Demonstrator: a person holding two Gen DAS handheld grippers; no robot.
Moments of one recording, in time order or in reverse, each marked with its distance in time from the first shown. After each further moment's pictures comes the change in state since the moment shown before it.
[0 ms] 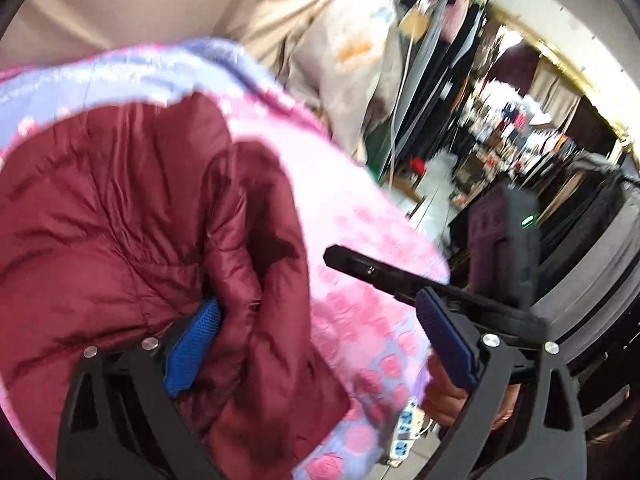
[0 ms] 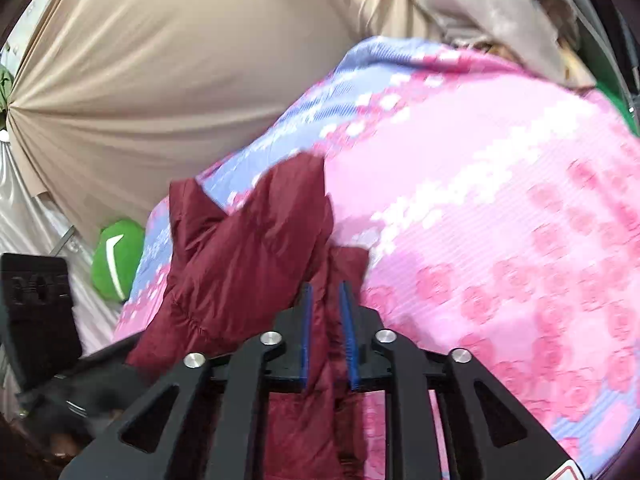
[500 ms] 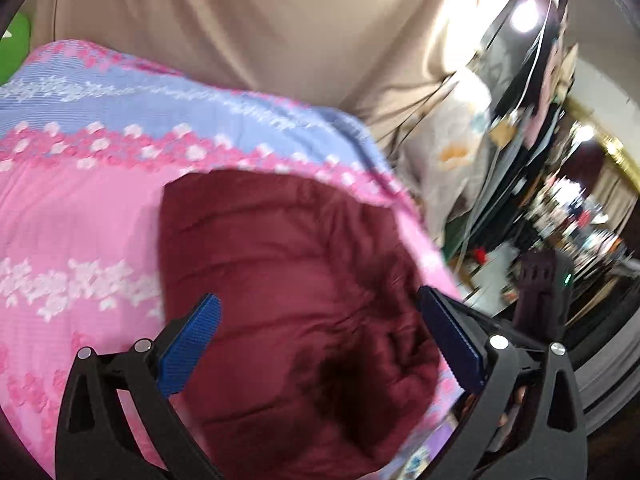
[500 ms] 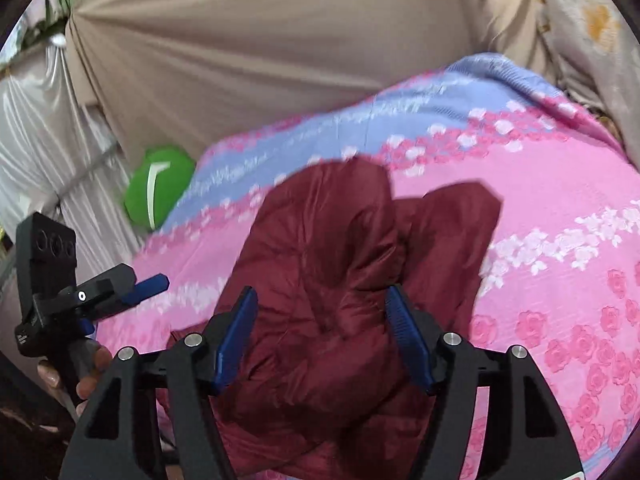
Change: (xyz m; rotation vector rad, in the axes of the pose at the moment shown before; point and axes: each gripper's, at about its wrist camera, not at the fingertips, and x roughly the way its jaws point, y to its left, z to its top) left arm -0.125 0.073 -0.023 -0.246 -0.196 0.290; right arm 0.054 0.113 -0.017 -0.312 0.163 0.119
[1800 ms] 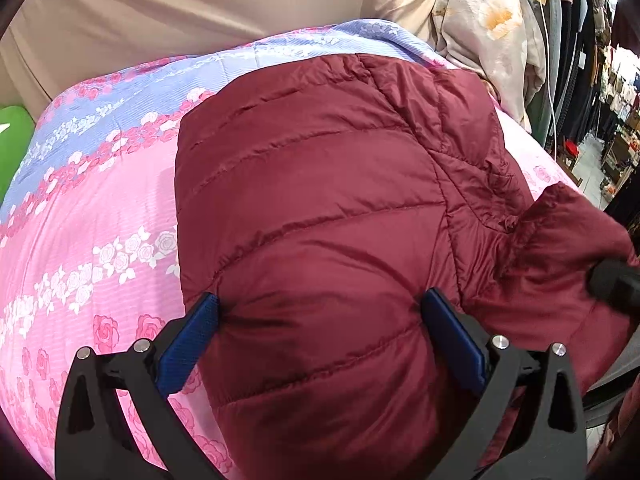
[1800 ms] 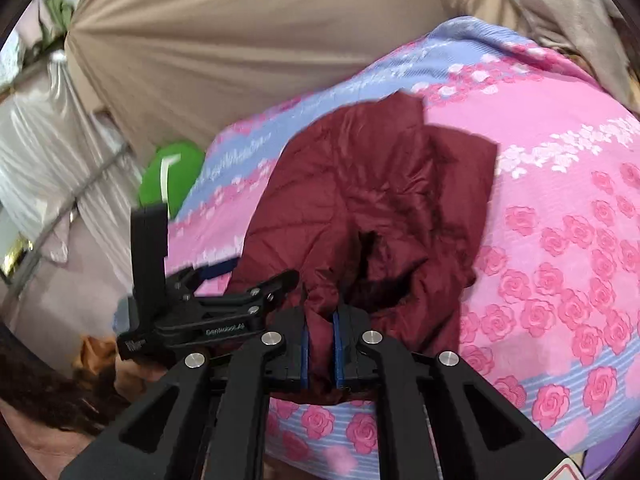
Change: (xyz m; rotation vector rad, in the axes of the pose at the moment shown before) left arm 0.089 -0.030 -0.068 0.288 0.178 0.359; right arm -0.051 -0.027 -0.081 0.123 -0.029 0.057
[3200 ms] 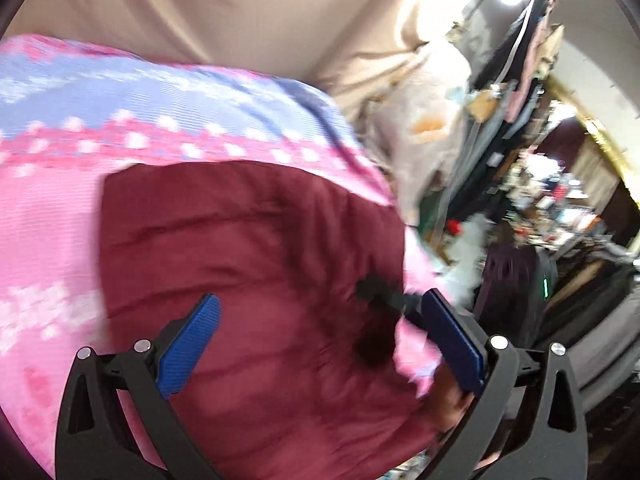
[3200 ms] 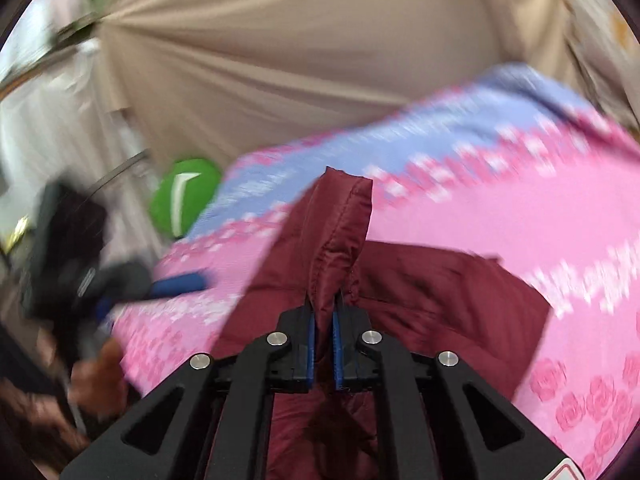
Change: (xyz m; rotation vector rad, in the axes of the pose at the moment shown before) left arm -0.039 0.040 0.095 -0.232 -0.086 -0.564; right arm 0.059 0.012 0.079 -0.213 -0.076 0.094
